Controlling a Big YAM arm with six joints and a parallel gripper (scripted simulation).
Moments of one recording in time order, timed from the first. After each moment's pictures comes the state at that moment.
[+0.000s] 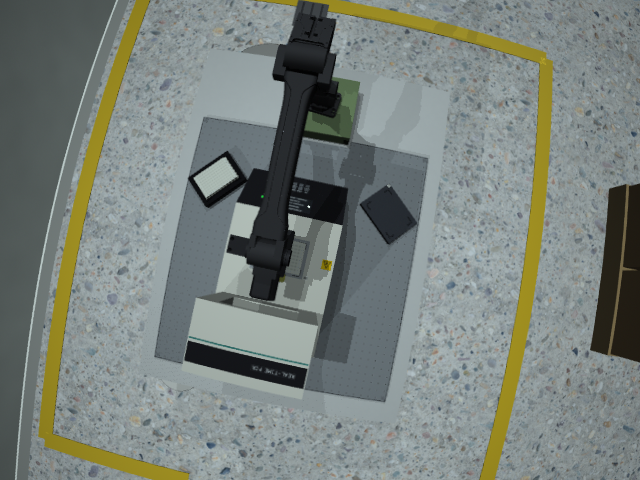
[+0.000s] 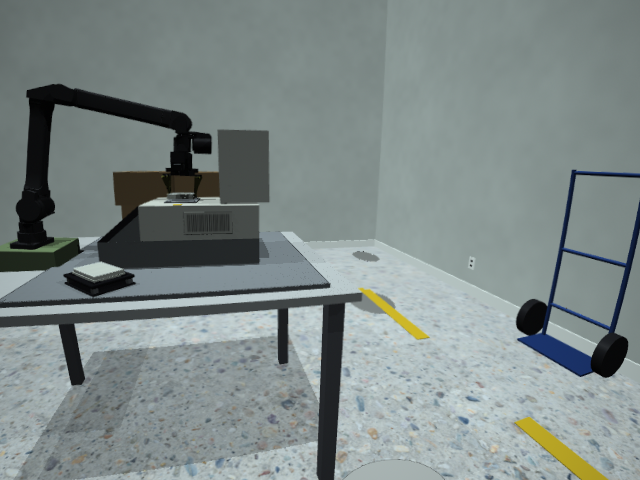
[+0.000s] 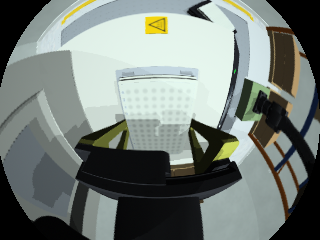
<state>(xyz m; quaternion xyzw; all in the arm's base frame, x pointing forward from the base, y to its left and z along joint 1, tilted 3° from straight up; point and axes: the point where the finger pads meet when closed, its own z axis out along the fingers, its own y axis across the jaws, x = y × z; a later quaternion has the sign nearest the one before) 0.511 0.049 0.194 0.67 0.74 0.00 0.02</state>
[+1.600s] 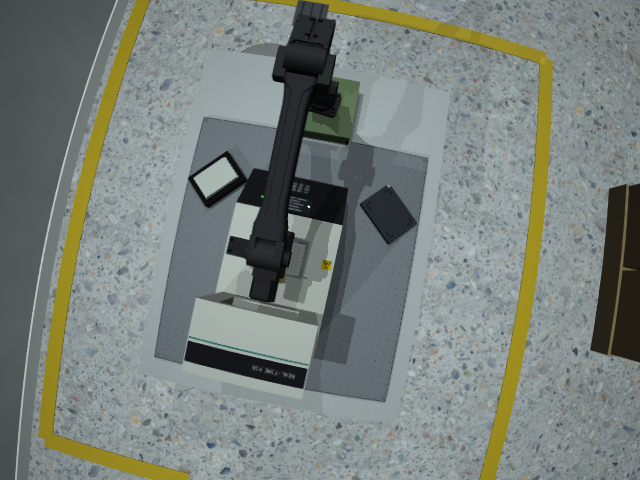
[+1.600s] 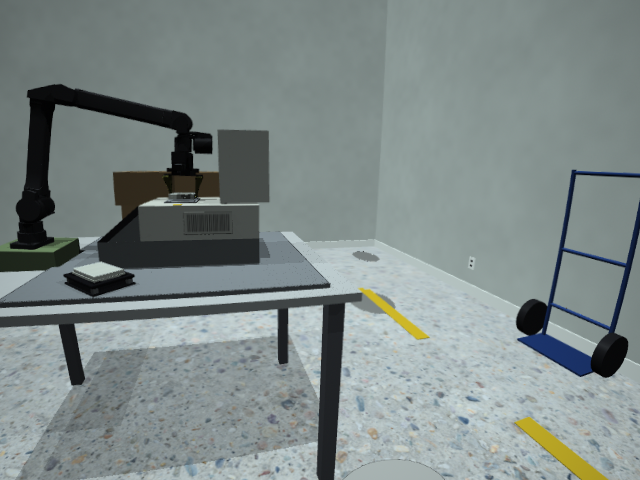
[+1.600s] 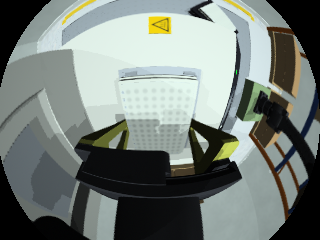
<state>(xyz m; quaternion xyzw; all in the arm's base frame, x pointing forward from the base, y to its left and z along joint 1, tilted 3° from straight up) 0.515 0.049 0.194 0.67 0.74 0.01 0.02</state>
